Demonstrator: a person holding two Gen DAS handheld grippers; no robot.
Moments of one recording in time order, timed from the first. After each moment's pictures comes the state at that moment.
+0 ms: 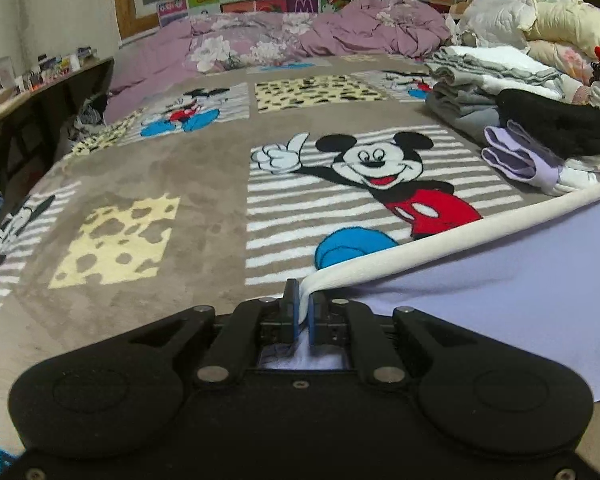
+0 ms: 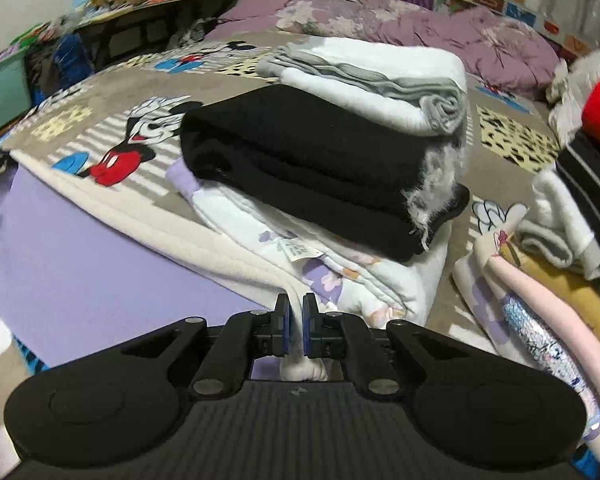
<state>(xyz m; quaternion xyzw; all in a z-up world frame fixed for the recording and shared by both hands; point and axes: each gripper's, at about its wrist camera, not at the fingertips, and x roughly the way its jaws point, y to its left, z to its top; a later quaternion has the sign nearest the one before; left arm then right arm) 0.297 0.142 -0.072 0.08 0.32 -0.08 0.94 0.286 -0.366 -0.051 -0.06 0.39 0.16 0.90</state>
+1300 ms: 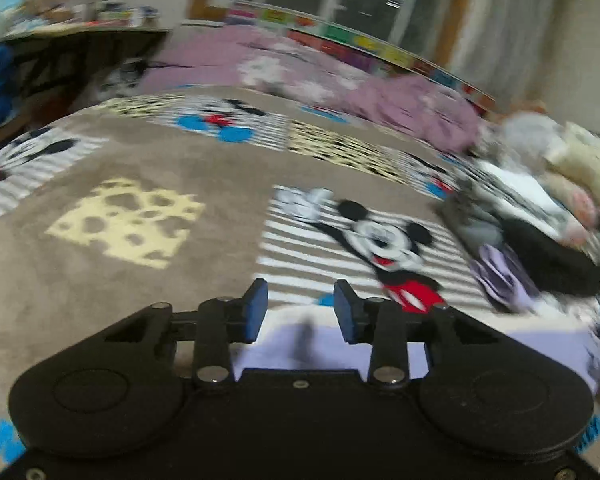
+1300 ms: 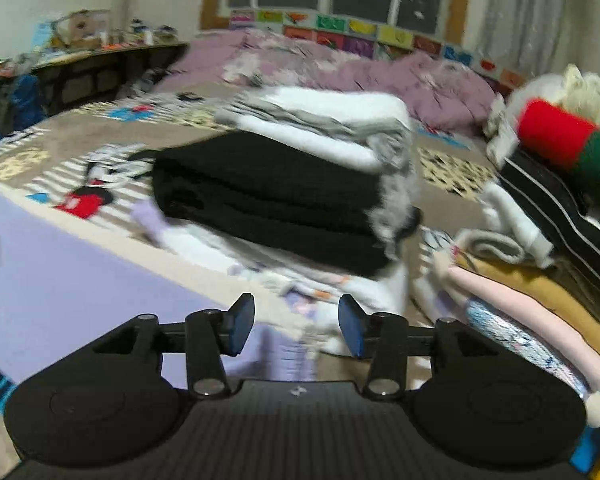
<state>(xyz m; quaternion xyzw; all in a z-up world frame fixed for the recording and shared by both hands) 0.284 0.179 -0.050 -0.10 0.27 -0.08 0.95 0.252 -0.342 -0.057 -0.08 0.29 0.08 0.95</state>
